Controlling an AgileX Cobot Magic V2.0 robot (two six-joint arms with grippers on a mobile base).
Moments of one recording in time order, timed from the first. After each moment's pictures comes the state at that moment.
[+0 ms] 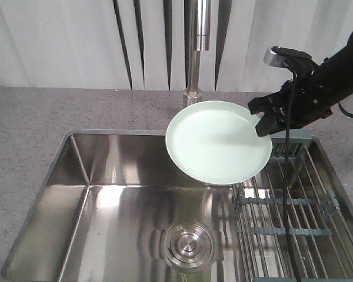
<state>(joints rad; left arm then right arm) -0.22 0.49 -0.67 -0.15 0.84 0.09 0.07 1.75 -1.54 0.45 1.11 -0.33</state>
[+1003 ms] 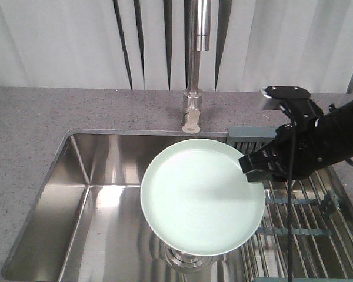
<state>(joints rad) -0.22 0.49 -0.67 -0.15 0.84 0.09 0.23 1.42 -1.11 0.48 0.93 -0.34</state>
